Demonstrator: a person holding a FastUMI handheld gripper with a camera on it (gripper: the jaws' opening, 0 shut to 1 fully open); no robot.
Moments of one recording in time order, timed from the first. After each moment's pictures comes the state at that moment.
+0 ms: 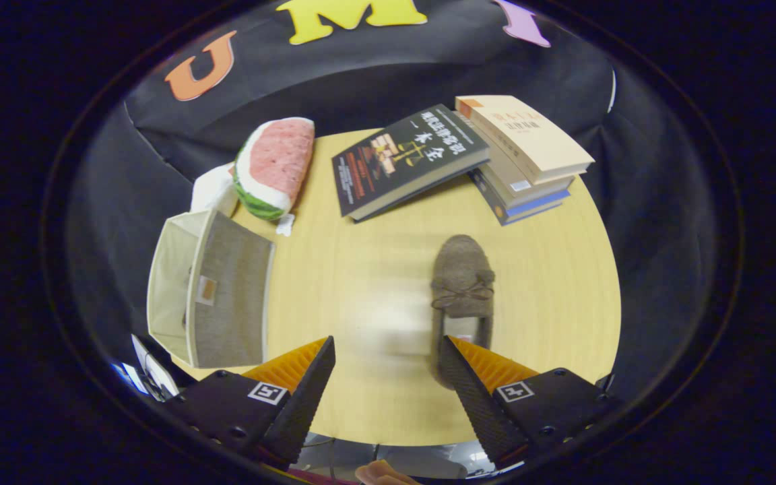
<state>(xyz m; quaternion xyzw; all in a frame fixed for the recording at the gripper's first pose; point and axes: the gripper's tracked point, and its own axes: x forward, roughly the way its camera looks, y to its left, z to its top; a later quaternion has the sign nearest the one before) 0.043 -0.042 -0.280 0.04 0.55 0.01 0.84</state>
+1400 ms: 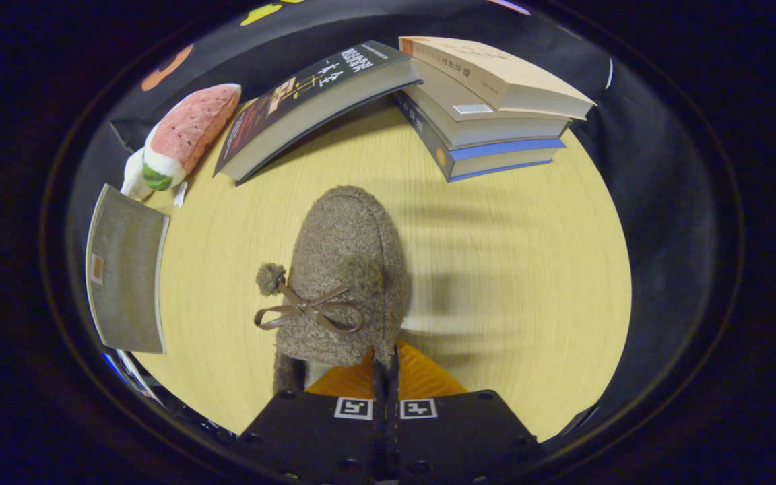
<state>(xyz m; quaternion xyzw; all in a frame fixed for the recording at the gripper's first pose) 0.083 -0.136 -0.397 0.01 0.58 -0.01 0.81</state>
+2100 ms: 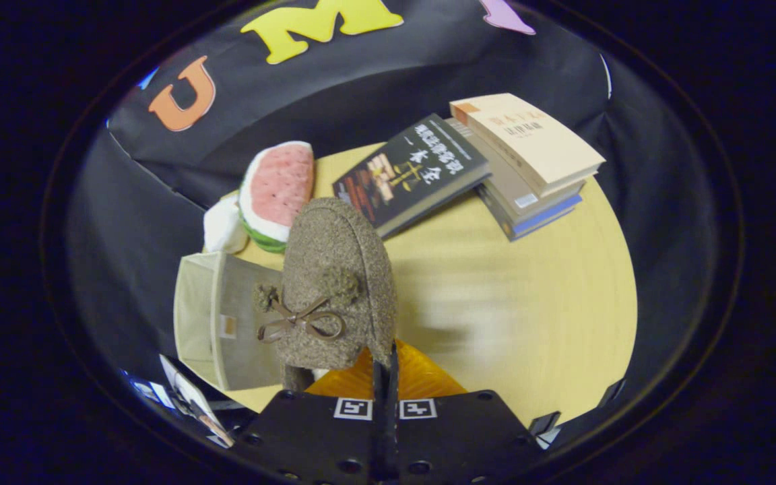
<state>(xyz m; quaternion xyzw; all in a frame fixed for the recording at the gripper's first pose) 0.089 0.010 -0.226 0.11 0.53 0.06 0.84</state>
